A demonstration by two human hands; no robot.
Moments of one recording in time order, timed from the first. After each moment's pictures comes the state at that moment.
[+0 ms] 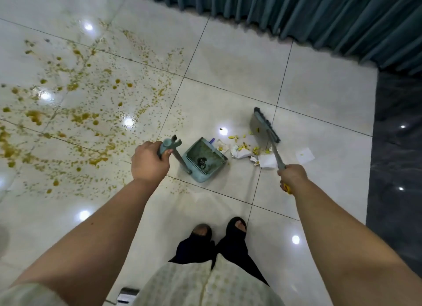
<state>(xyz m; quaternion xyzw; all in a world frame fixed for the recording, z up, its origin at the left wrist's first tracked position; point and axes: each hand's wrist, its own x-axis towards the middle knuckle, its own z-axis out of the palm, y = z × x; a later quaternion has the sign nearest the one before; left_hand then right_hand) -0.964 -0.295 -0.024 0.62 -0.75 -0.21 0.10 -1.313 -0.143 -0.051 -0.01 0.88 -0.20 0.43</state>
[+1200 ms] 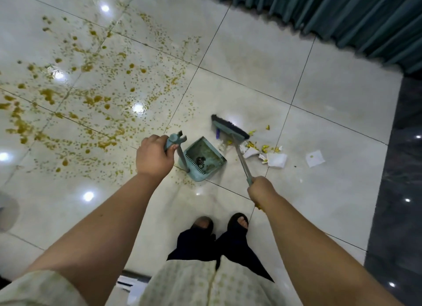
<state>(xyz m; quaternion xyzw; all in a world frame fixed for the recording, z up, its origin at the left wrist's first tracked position) -0.939 -0.293 -0.038 0.63 -0.76 -0.17 0.07 -1.202 -0.154 -0.068 -0.24 0.84 0.04 0.49</state>
